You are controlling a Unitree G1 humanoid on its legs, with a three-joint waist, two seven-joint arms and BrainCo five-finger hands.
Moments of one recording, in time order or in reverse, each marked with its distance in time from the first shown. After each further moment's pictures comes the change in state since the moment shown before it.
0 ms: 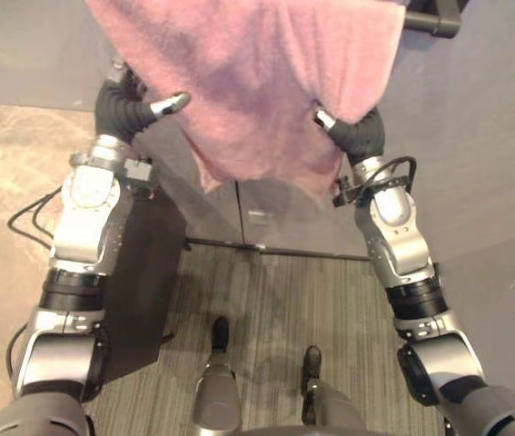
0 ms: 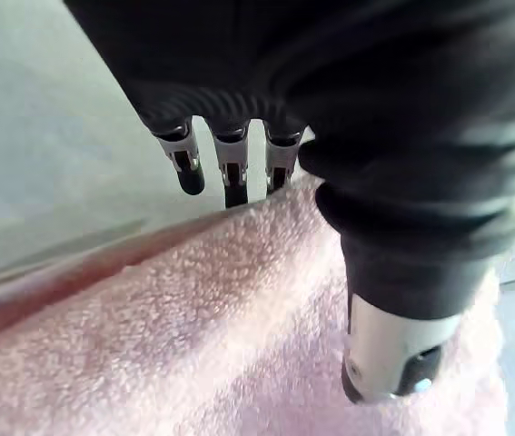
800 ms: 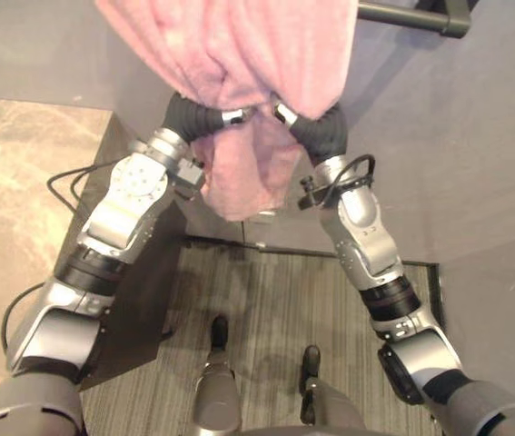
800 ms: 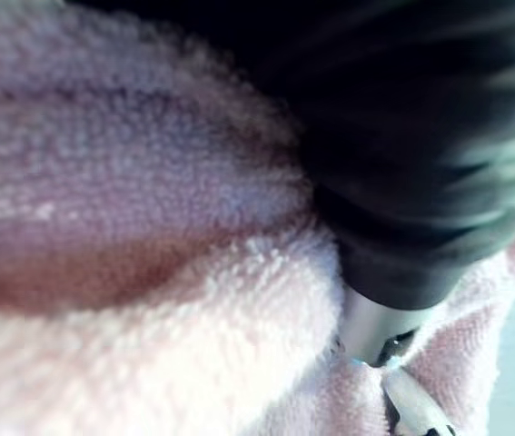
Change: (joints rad) left arm -0.167 0.050 -0.347 0.022 -0.103 -0.013 -0.026; right arm -0.048 0.097 0.114 -0.010 0.079 -0.014 -0.041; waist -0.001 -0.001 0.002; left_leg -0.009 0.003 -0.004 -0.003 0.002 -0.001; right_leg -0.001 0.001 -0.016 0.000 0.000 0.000
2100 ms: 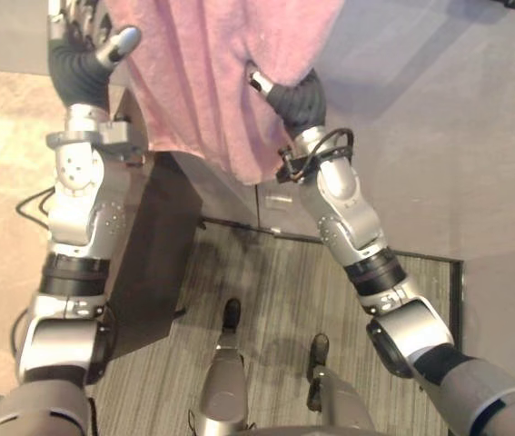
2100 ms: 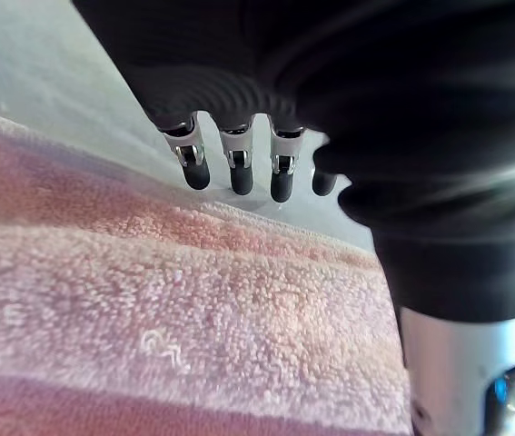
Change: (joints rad) left arm 0.022 0.002 0.246 0.021 -0.175 -0.078 0.229; right arm -0.177 0.058 0.068 0.113 0.126 0.018 -0.095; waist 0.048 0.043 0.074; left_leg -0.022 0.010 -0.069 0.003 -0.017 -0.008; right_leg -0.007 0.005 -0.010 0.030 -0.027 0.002
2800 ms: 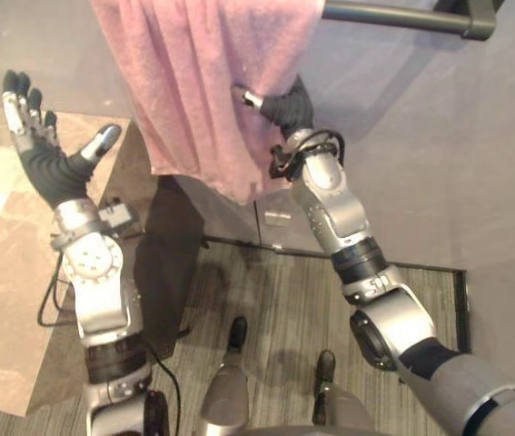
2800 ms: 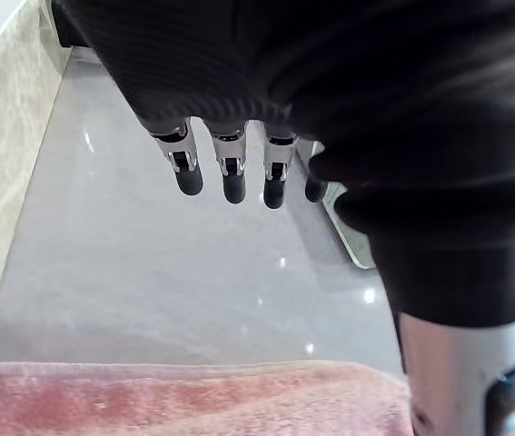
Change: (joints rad) left arm 0.380 -0.448 0.426 -0.356 0.637 0.106 0.099; right arm -0.088 0.100 -0.167 0.243 -0.179 0.086 0.005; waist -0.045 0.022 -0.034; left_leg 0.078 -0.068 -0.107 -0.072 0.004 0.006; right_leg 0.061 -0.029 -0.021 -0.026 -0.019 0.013
